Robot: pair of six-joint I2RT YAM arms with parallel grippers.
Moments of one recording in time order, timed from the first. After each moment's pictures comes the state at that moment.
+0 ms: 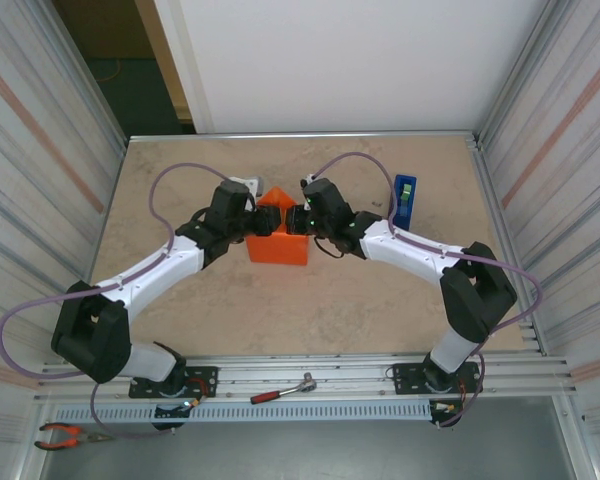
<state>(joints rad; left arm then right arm) -0.55 1.40 0.96 -0.18 0.07 -0.46 0.76 1.66 1.17 -0.13 -0.04 0.70</state>
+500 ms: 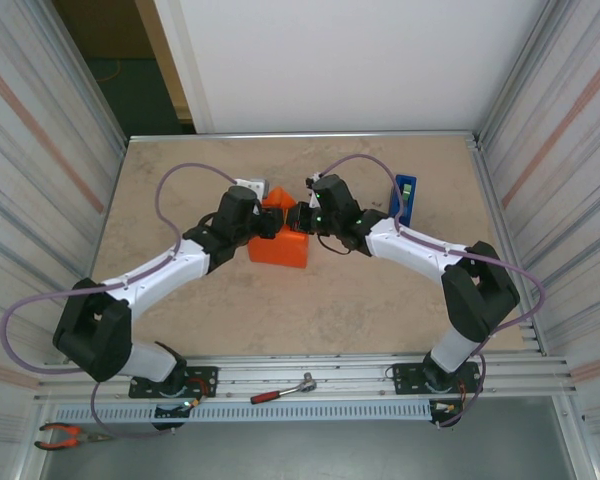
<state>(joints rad) -0.60 1.42 0.93 -0.10 -0.07 -0.38 0.71 1.65 1.15 -0.08 -0.20 0.80</state>
